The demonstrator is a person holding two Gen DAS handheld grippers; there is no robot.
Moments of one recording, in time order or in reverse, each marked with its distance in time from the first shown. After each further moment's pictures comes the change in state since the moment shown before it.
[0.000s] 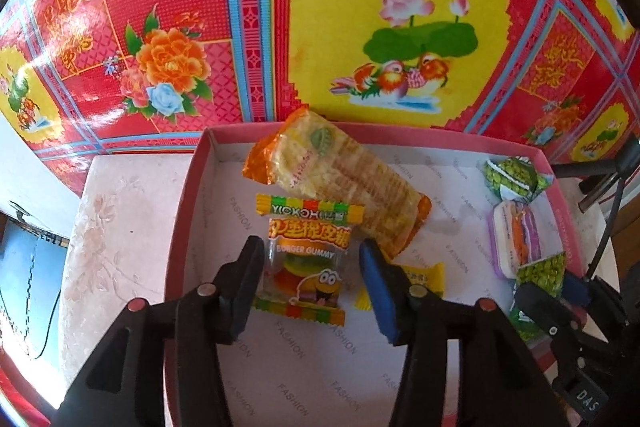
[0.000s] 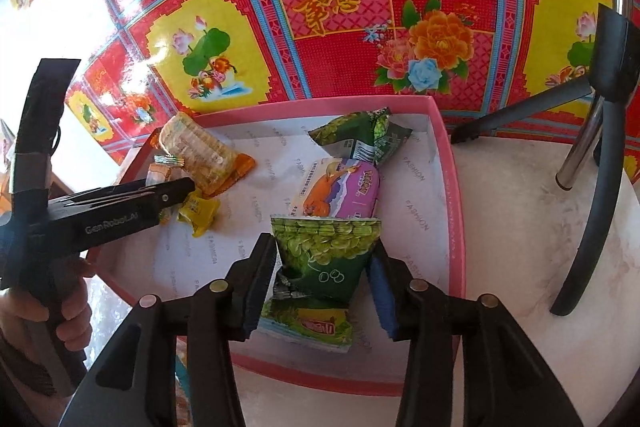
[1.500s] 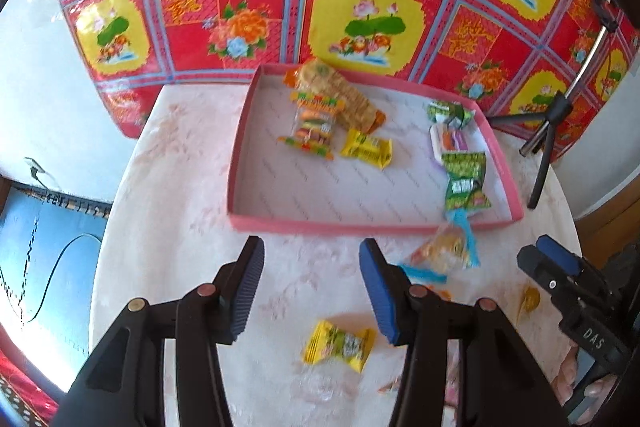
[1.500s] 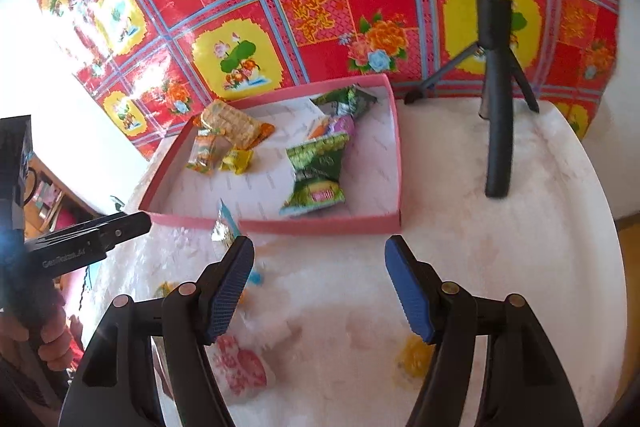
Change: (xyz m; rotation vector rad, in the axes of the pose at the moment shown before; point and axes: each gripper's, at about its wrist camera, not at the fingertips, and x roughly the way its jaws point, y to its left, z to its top) left arm -0.112 0.000 -0.094 -0.060 0.009 -0.038; right arm -0.100 -0.008 -0.064 0.059 -0.023 0.007
